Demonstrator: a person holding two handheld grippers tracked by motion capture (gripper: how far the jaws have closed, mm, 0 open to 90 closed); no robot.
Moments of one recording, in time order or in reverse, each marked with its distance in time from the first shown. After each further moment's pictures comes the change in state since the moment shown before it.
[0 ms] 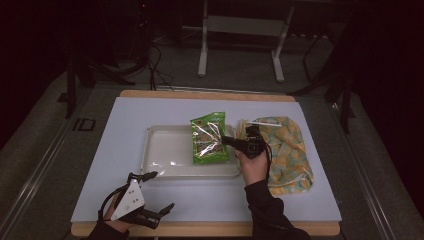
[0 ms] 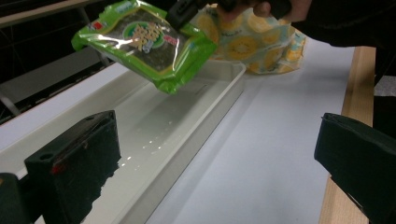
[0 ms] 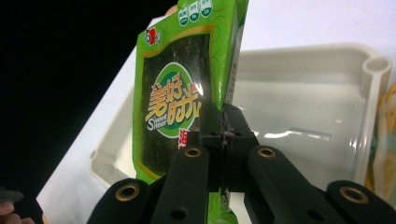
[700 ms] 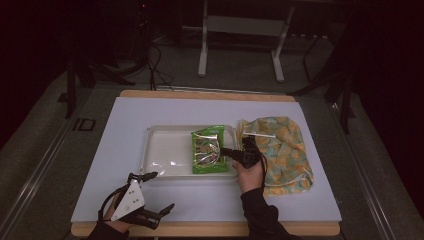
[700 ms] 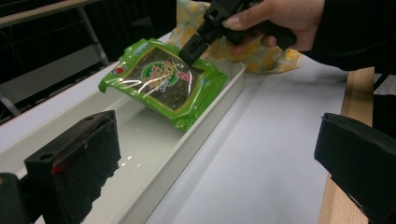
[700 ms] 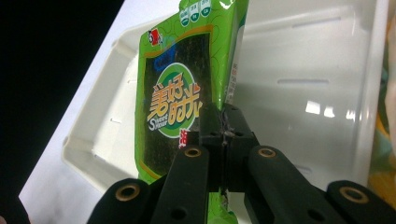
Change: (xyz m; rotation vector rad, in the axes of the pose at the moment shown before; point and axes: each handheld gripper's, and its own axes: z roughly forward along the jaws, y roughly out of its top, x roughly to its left) left arm 0.000 0.000 0.000 0.003 0.000 0.003; right arm -0.019 -0.032 0.021 0.051 -0.031 0.076
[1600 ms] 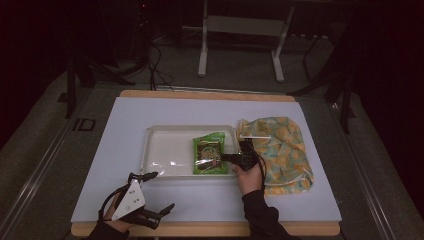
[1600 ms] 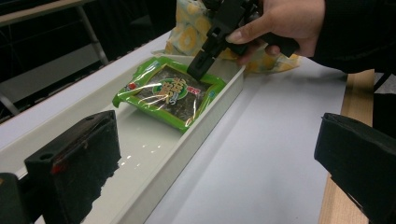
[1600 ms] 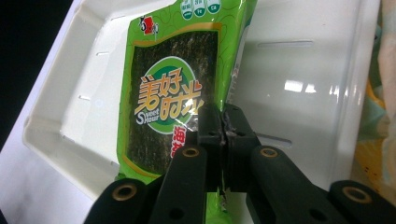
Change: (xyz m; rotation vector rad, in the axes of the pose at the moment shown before) left arm 0.000 0.000 0.001 -0.002 -0.002 -0.001; right arm -0.007 -0.007 0.011 0.103 -0.074 -0.006
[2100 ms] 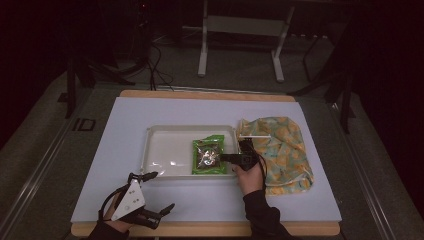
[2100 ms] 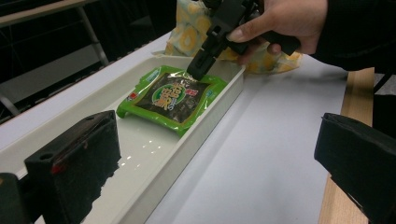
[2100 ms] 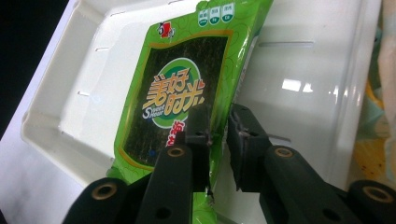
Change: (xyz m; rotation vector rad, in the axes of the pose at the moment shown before) left arm 0.000 0.000 0.000 0.001 0.001 0.000; right arm 0.002 0.002 -0.003 0.009 -0.011 -0.016
